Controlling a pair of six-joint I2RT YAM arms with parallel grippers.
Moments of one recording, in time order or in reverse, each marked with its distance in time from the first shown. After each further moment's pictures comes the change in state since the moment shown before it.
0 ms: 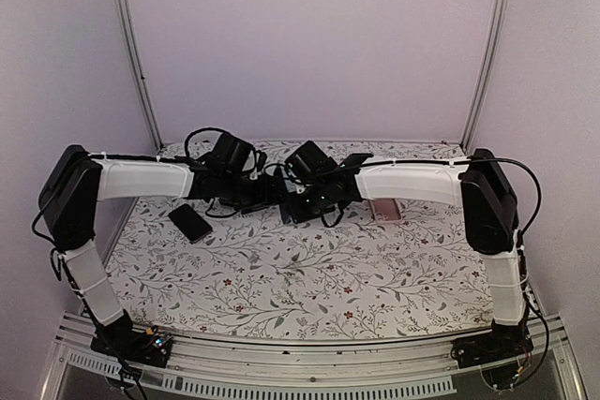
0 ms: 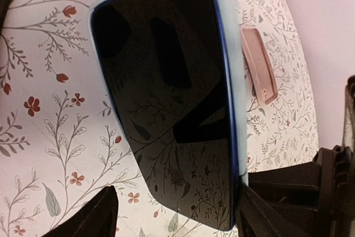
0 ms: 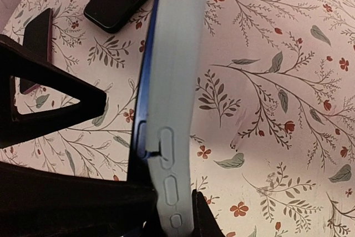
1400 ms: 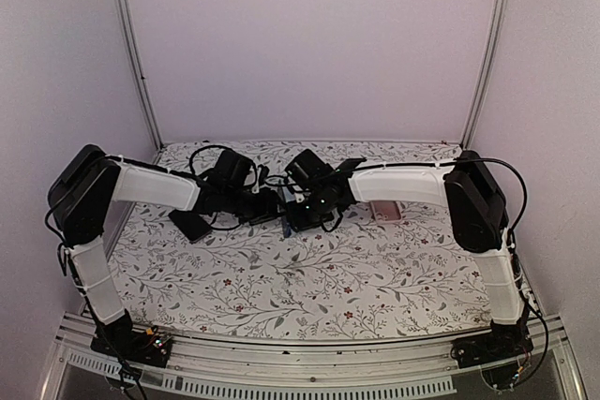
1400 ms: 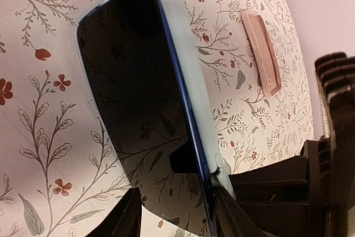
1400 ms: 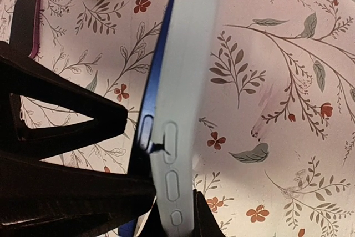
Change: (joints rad) left arm 0.013 0.080 -0.111 0.175 0.077 -0.036; right arm -0.021 0.090 0.033 -0.044 -0.126 0.019
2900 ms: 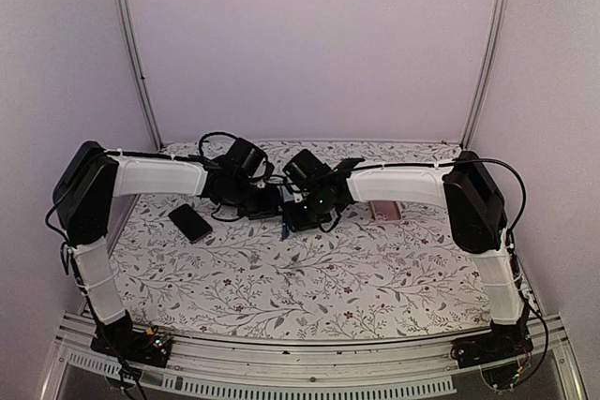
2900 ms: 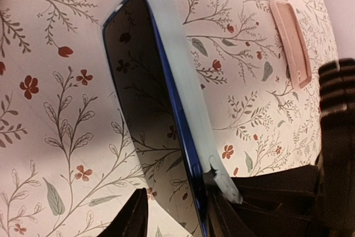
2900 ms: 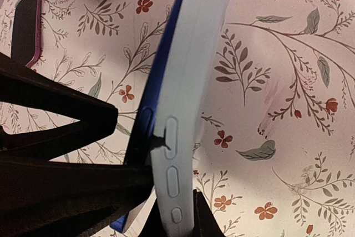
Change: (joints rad) left arm -0.034 0.029 0.190 -0.320 -0.121 0.076; right arm 0.005 0.008 0.019 -0.015 0.000 0.039
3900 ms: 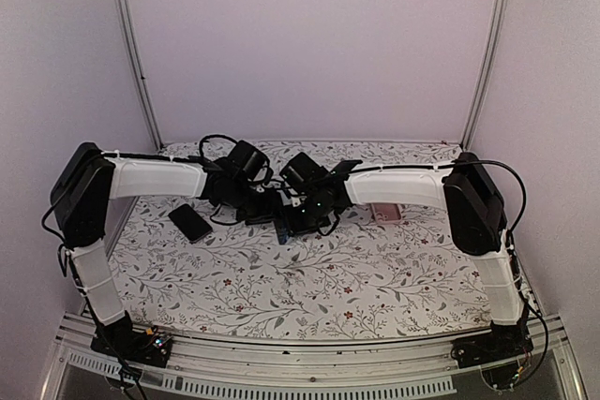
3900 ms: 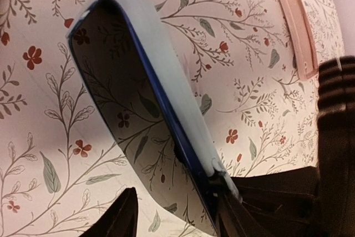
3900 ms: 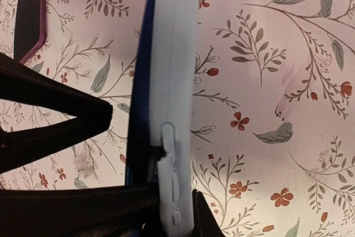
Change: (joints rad) left arm -0.034 -0.027 -0.011 -0.049 -0.015 -0.043; right arm 0.018 0.000 0.000 -0.026 -0.012 0.019
